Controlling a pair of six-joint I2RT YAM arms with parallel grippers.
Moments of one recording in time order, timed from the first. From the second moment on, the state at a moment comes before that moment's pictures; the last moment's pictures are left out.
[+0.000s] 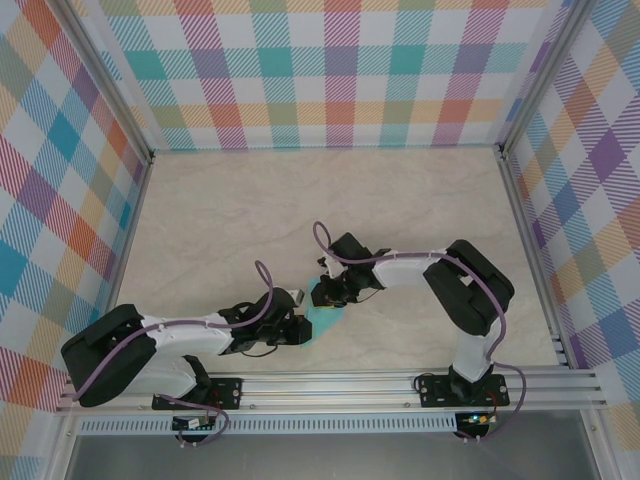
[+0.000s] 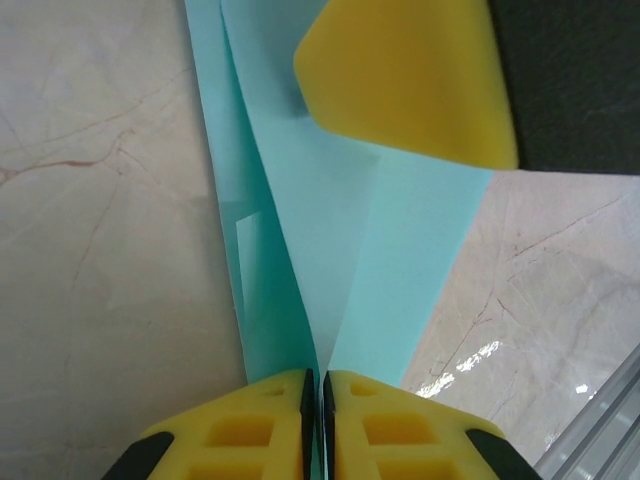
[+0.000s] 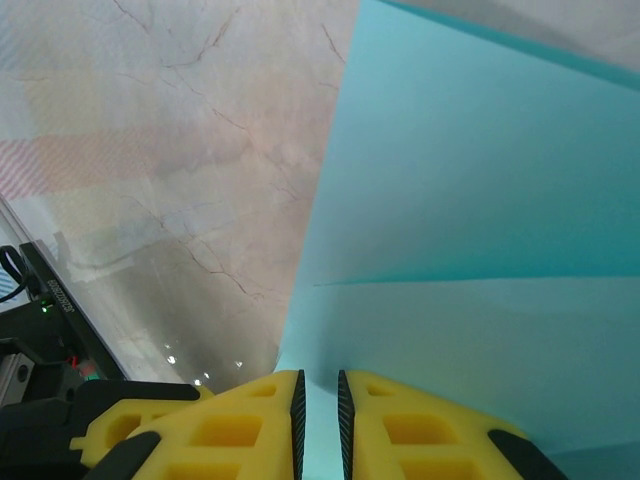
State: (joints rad) left arm -0.93 1.28 0.35 0.05 0.16 -0.87; right arm 0.78 1.85 0.95 -0.20 -0.62 0.66
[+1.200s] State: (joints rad) left arm -0.93 1.15 0.33 -0.02 0.16 -0.92; right arm 0.78 1.86 0.96 -0.20 -0.62 0.66
